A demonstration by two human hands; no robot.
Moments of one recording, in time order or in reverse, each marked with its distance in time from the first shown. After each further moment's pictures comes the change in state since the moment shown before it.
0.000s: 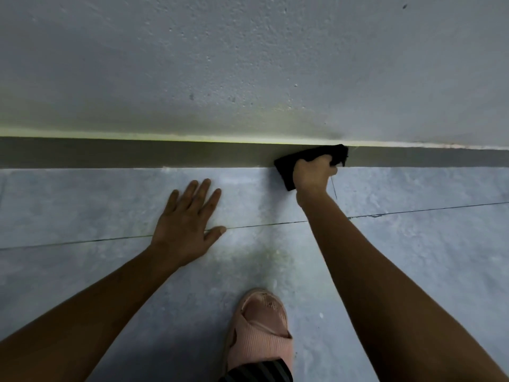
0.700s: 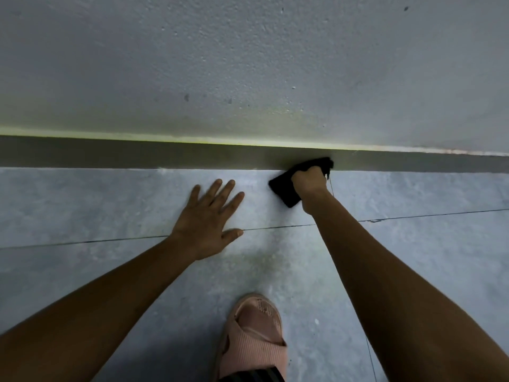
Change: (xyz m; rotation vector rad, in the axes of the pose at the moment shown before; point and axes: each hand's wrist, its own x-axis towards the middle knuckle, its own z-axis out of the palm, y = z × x) left_hand 0.030 0.028 -0.006 0.071 -0.084 0.145; right_hand 0.011 0.012 -0.011 0.017 -0.179 0.186
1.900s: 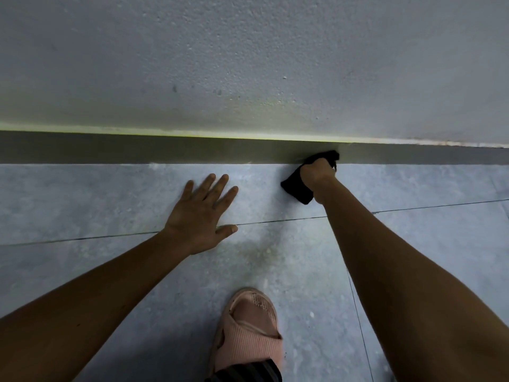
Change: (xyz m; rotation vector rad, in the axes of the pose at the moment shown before) left_hand 0.001 0.001 -0.002 0.014 0.003 -0.016; right_hand 0.011 -0.003 -0.019 -0.405 0.012 -0.045
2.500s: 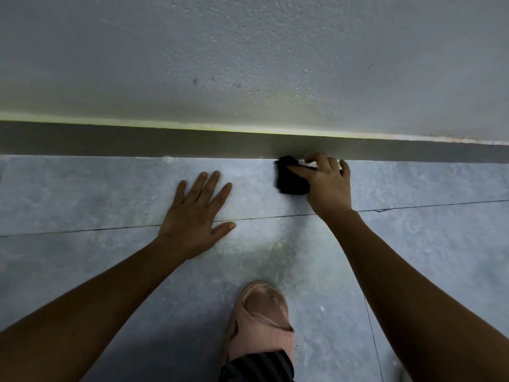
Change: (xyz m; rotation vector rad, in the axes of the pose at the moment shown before) left_hand -0.032 -0.021 0.021 -0.122 0.155 -0.098; right_hand -0.015 0.036 0.012 -0.803 0.344 -0.874
